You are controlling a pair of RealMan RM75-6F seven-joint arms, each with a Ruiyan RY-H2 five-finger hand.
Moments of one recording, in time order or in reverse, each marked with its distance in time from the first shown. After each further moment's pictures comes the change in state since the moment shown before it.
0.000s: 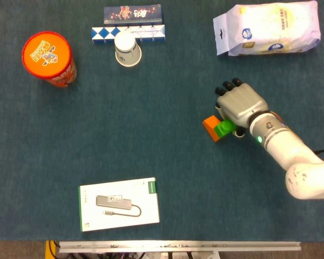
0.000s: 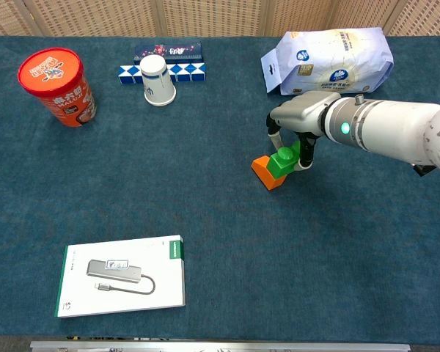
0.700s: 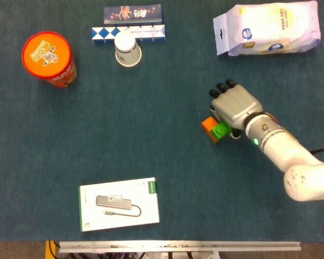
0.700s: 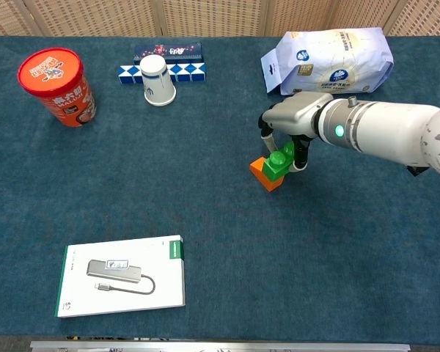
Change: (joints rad) left arm 0.006 -0.002 0.000 0.002 0.000 0.005 -0.009; right arm 0.009 -0.003 0.002 -0.009 -0.032 -0.006 -0.020
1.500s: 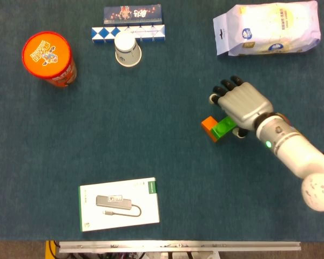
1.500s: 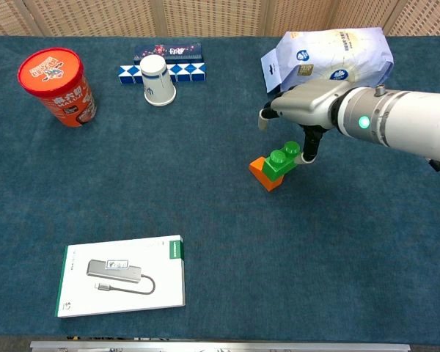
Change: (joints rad) left arm -0.002 0.011 -0.001 -0.026 0.003 0.000 0.030; right arm -0.049 0.107 -0.007 -0.121 -0.120 0.066 0.051
